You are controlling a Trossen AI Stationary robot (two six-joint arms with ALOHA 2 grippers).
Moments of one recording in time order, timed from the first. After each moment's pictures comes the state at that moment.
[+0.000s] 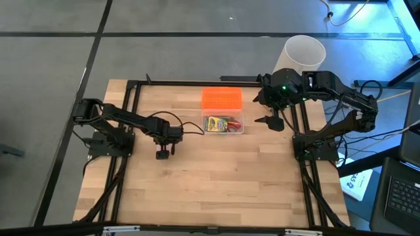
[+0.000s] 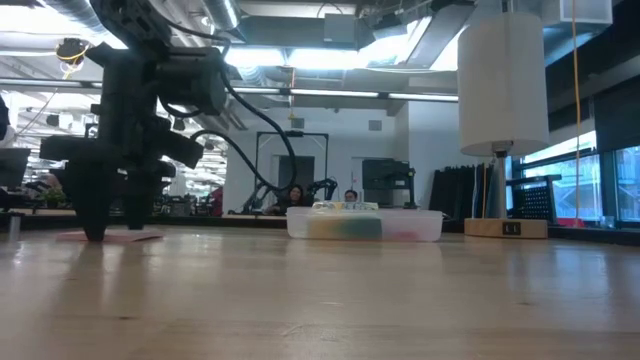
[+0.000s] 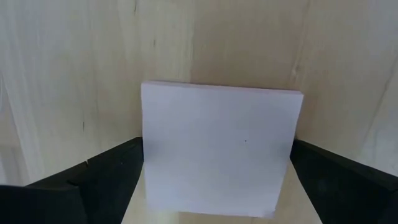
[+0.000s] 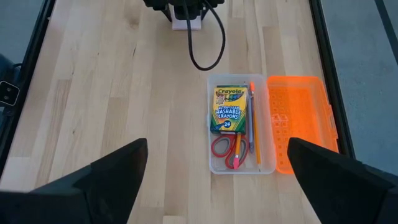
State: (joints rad) left arm 0.03 1.52 0.70 -0.74 -0.04 -0.10; right arm -0.16 1.33 1.73 -1.28 -0.08 -0.16
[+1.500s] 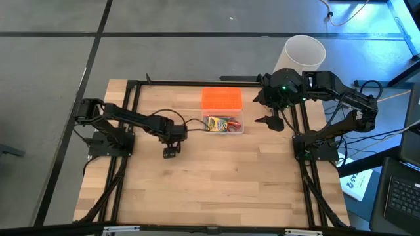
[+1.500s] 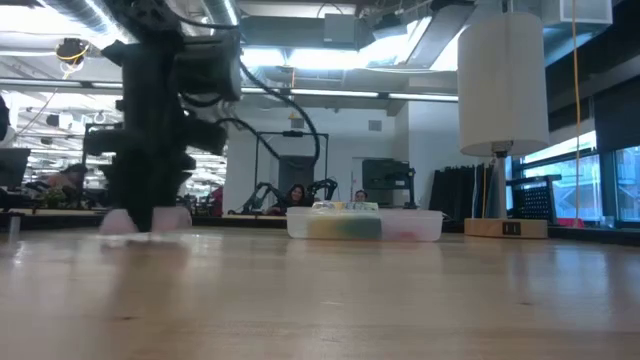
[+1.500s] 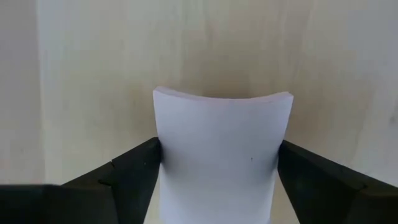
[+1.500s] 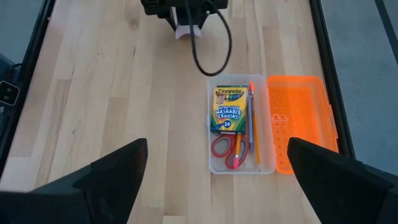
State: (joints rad) left arm 0.04 1.52 0.77 -0.69 -0.05 -0.13; right arm -0.16 1.33 1.73 -1.28 -0.08 -0.16
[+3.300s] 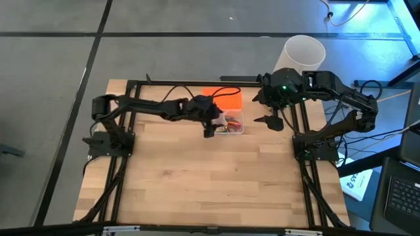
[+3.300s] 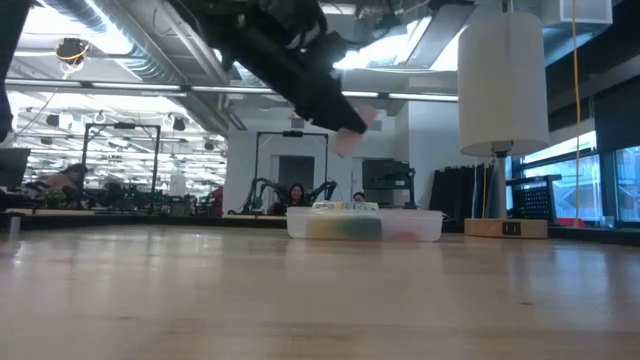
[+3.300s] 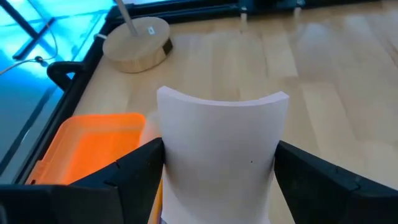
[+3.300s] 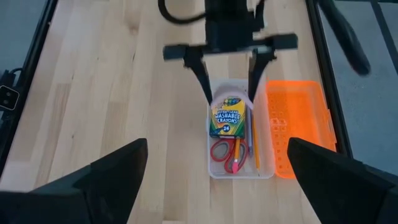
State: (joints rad) left arm 0.21 1.71 1.13 0.03 0.02 0.19; right arm -0.16 1.33 1.73 -1.26 -0.08 -0.16
